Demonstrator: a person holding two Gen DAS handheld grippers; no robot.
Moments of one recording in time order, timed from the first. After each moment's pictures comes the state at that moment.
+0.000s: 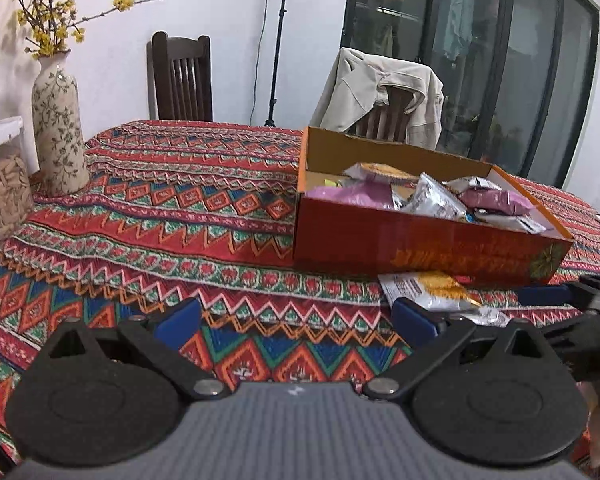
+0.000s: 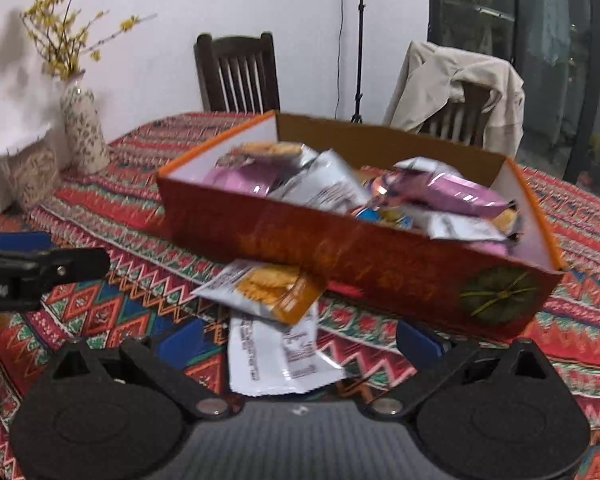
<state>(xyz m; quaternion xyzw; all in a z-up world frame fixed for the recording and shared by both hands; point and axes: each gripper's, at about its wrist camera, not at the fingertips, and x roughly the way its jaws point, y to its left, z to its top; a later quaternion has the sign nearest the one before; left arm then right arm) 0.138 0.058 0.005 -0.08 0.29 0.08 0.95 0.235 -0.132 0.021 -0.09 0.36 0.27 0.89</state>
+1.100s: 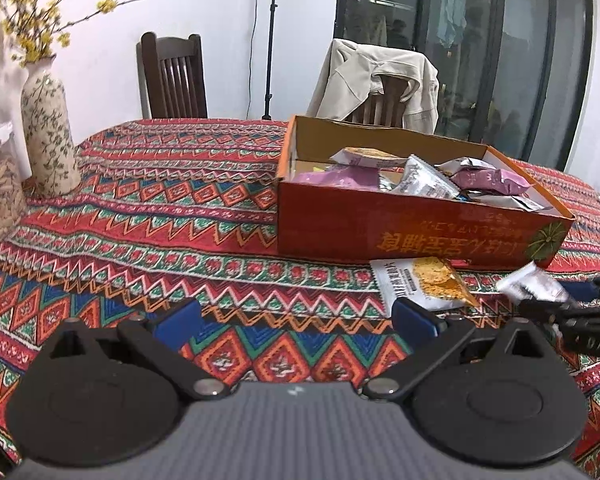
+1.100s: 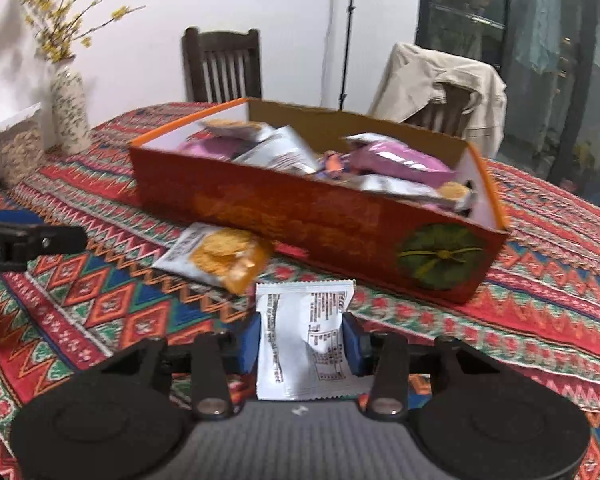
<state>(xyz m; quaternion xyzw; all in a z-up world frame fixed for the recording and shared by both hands) 0.146 0.036 0.002 -0.05 0.30 0.09 0.95 0.223 -0.188 0.018 -0.10 0.34 0.24 0.90</state>
